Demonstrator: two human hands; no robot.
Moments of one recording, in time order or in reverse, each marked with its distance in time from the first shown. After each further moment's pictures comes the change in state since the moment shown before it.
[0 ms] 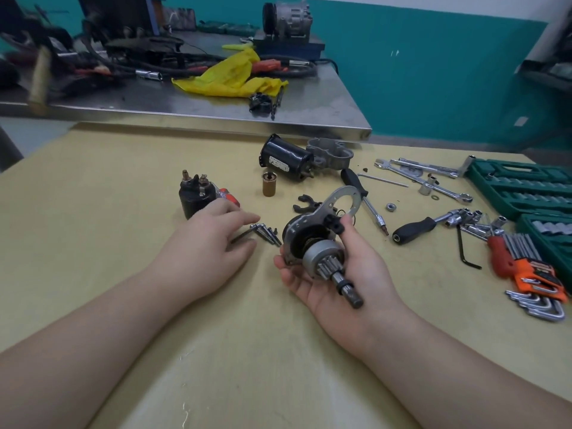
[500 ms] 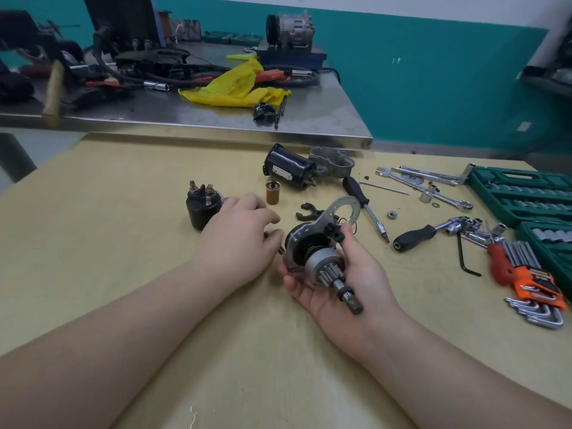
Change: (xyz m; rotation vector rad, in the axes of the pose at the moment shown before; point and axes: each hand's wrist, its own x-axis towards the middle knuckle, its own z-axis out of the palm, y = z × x) left_hand 0.030 0.033 0.013 0.173 -0.005 -0.062; right_hand 0.001 0.000 0.000 -0.021 -0.034 -0.039
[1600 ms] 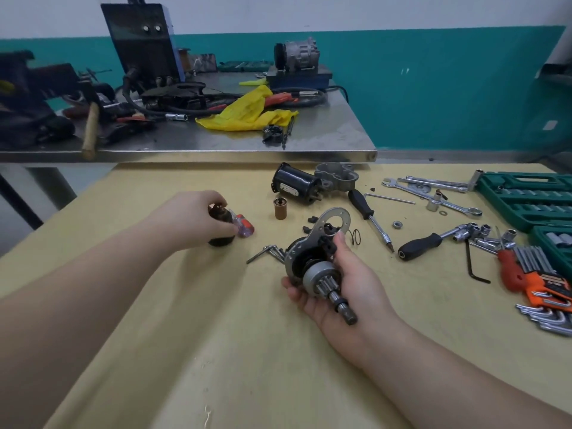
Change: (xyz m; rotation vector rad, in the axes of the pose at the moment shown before) left_hand 0.037 -0.062 -0.075 0.054 -0.184 -0.357; right_hand 0.005 0.002 0.000 0.003 -0.009 -0.021
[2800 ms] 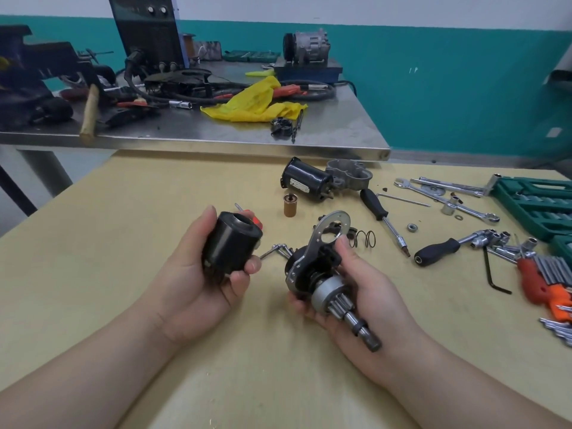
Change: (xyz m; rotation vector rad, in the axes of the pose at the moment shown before) left_hand -0.091 0.005 0.044 -1.889 -0.496 0.020; right_hand -0.005 0.002 -0.004 -0.232 -0.136 -0.059
